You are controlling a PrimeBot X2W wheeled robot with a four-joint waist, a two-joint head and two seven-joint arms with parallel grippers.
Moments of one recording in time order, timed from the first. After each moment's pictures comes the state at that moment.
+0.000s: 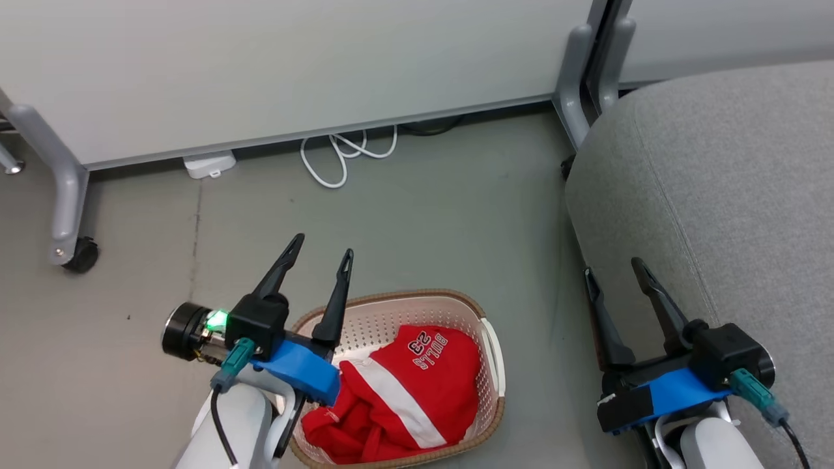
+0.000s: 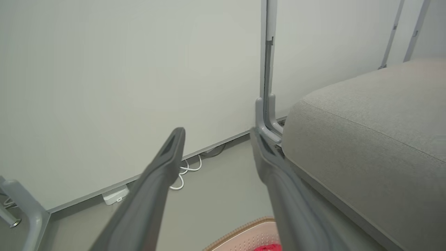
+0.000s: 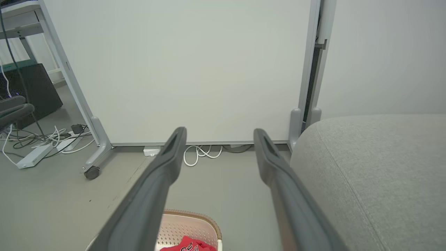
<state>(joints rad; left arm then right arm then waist) -0.29 0.10 -0.27 0.40 -0.10 -0.13 -0.26 -0.15 -0.05 0.09 0.22 0.12 0.13 -0.26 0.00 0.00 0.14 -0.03</state>
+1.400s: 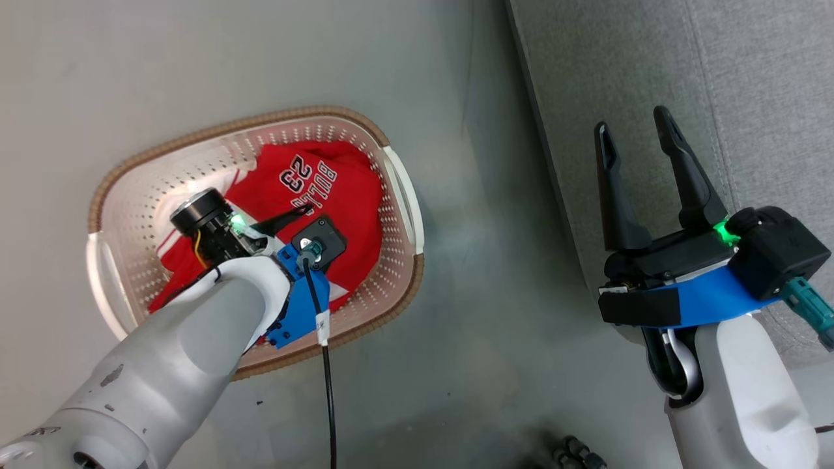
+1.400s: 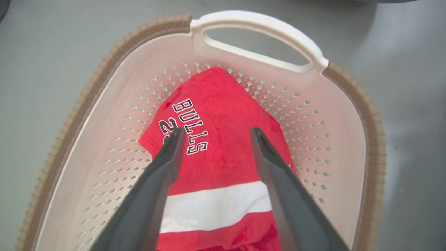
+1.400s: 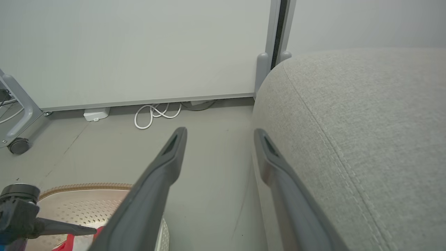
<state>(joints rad) -0.95 0.26 -1.27 1.02 -0.43 -0.13 -0.13 -0.40 -0.05 0.11 0.08 0.17 0.13 -0.26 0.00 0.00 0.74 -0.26</state>
